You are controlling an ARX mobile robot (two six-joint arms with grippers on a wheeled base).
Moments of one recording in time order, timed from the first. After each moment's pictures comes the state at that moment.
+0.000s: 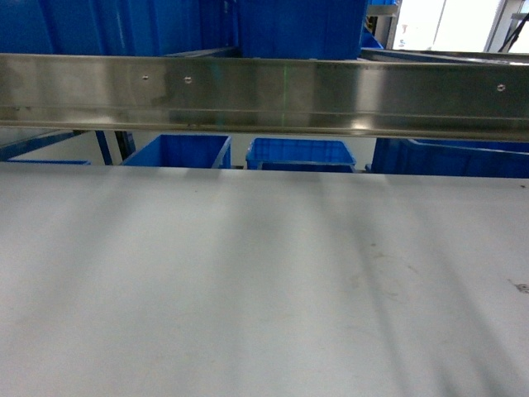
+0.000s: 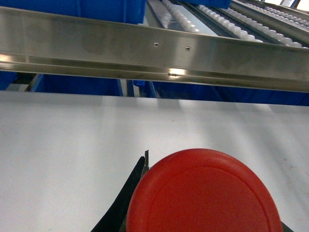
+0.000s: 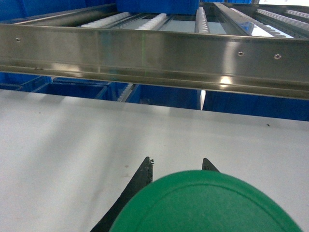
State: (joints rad) left arm 0.02 0.98 0.55 0.13 0.21 -0.13; right arm 0.06 1.05 0.38 0.48 -0.09 0.01
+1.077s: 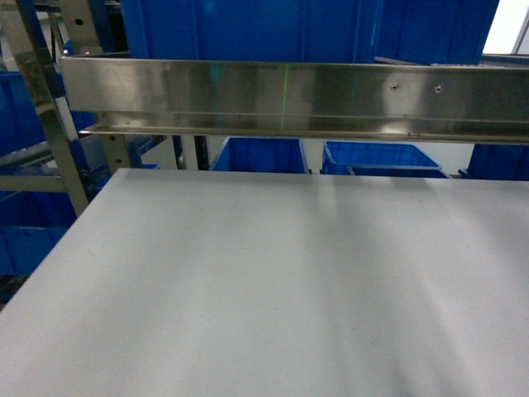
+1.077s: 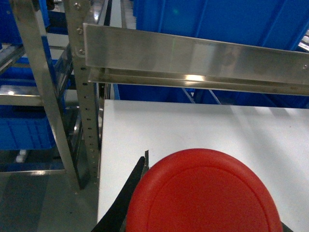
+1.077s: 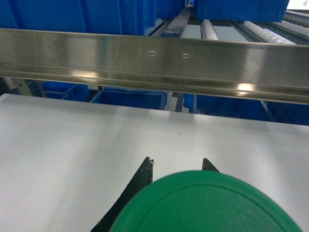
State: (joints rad) left arm 0.02 0.98 0.55 0.14 0.21 -0.13; right arm 0.06 1.05 0.38 0.48 -0.09 0.01
